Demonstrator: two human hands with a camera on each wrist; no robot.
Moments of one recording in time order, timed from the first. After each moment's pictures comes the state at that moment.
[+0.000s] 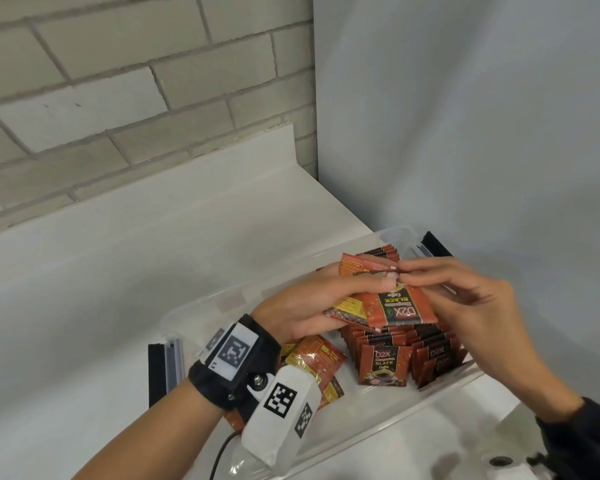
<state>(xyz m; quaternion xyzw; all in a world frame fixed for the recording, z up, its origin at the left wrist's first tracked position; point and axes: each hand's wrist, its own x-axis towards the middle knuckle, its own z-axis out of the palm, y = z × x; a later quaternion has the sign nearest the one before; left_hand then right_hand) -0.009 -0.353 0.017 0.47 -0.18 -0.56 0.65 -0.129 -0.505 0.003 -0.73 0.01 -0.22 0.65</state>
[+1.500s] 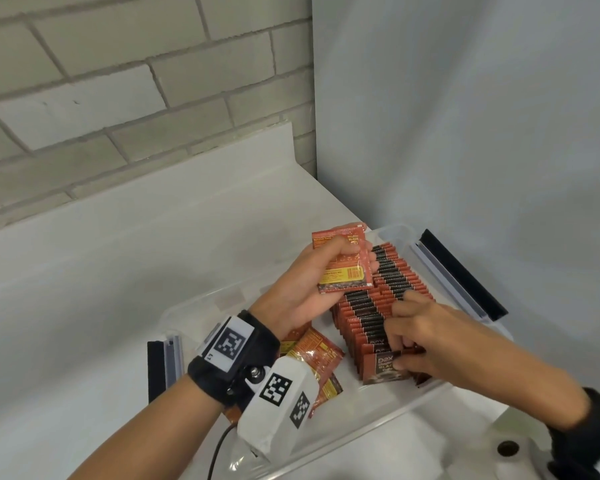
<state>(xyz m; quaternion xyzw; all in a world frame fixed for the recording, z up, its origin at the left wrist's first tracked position) -0.001 -0.354 0.018 0.41 -0.06 -0.45 0.79 -0.128 -0.504 0.006 -0.97 -0.14 0.10 0.15</state>
